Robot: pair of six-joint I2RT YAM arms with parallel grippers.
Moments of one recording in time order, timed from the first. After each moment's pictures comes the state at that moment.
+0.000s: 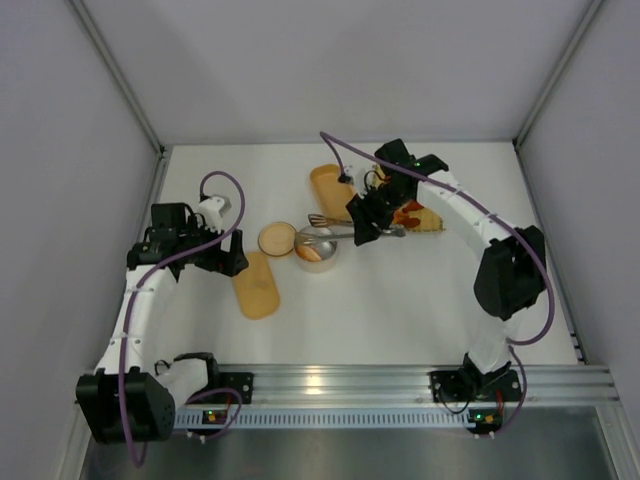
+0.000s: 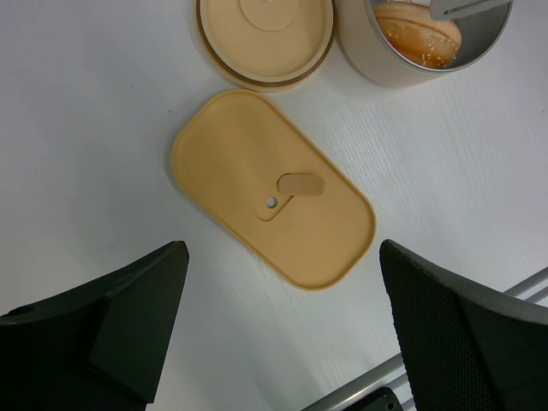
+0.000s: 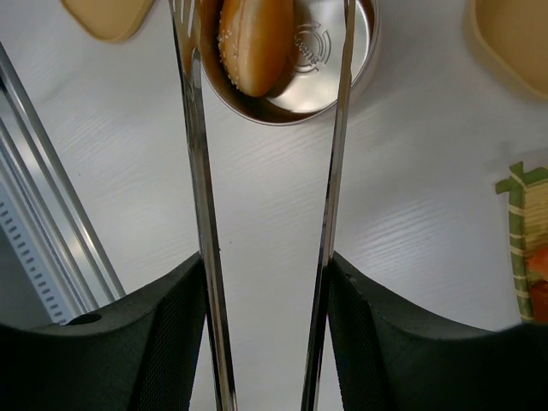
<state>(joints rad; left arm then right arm) 0.05 1.08 0.94 -0.76 0.47 0.26 0.49 1.84 1.64 -0.99 -0.57 -0.42</state>
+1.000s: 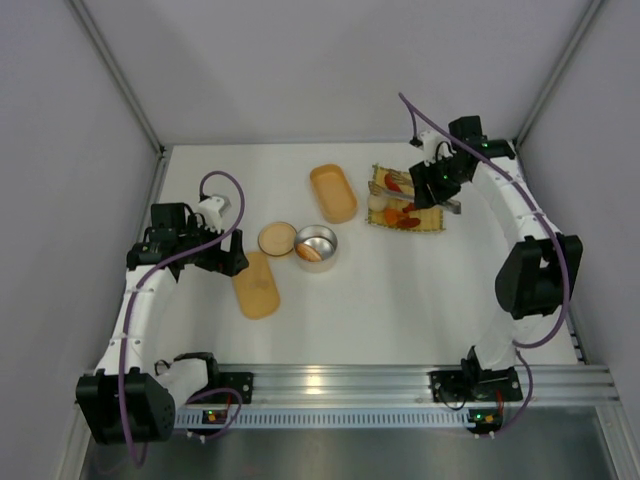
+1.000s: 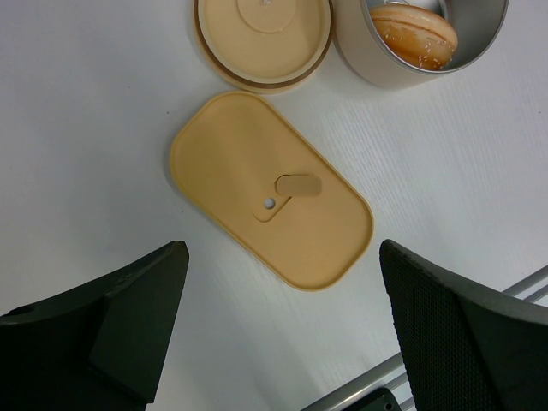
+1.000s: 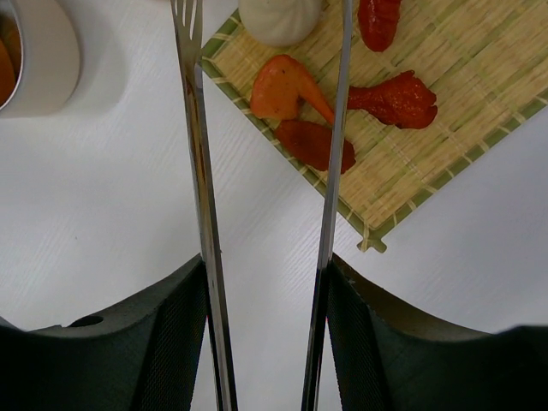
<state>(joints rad) 0.05 1.07 0.94 -0.76 0.48 0.26 0.13 1.75 1.68 -0.99 -0.36 -0.37</state>
